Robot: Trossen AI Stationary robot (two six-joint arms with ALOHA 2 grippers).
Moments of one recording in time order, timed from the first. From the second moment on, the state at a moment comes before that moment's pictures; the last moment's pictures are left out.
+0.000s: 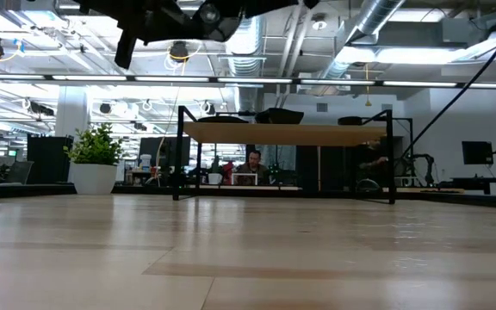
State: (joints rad) left arm -0.38 1.20 0.63 0.40 -0.88 -0.56; right arm 0.23 1.64 1.49 -0.43 0.71 0.20
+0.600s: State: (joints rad) left arm -0.31 1.20 0.63 0.38 -0.97 -0.85; right arm 0.32 1.33 1.36 -1.07 0.71 0.62
